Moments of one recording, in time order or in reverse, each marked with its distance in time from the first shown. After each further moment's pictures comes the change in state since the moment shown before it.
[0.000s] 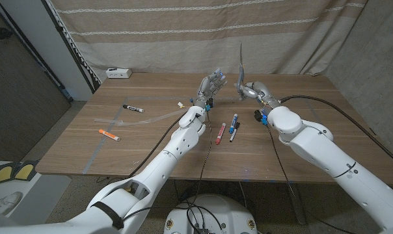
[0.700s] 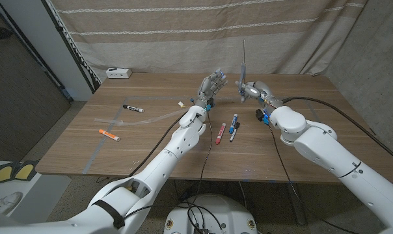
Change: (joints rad) left arm -0.011 -0.007 0.003 0.018 0.001 -0.006 -0.019; left_hand 0.024 -0.003 0.019 0.006 -0.005 0.009 -0.002 0.000 0.000 0.009 0.002 0.000 -0.003 0.000 0.000 0.000 0.000 0.000 0.000 0.000 0.005; right arm -0.014 -0.027 0.012 0.004 0.100 0.073 -0.022; right_hand -0.045 -0.006 -0.001 0.002 0.000 0.000 -0.028 0.019 0.000 0.044 0.044 0.158 -0.062 0.168 -0.043 0.134 -0.077 0.133 -0.009 0.182 0.008
